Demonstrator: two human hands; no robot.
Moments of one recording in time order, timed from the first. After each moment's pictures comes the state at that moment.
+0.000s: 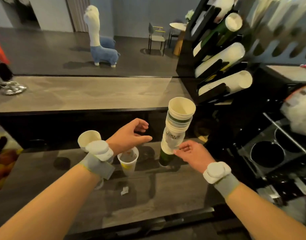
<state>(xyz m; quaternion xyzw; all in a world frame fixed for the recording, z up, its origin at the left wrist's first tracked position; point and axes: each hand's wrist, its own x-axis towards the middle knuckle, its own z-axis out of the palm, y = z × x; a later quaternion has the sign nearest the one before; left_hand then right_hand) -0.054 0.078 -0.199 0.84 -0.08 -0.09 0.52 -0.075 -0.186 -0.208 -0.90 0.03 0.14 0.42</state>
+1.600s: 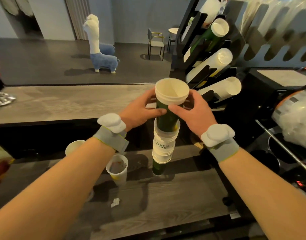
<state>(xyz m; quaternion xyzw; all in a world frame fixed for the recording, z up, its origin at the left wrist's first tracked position) 0.017 0.000 -0.112 0.82 -0.18 -0.01 0.55 0.001 -0.200 -0.101 -0.85 -0.12 -0.09 0.51</state>
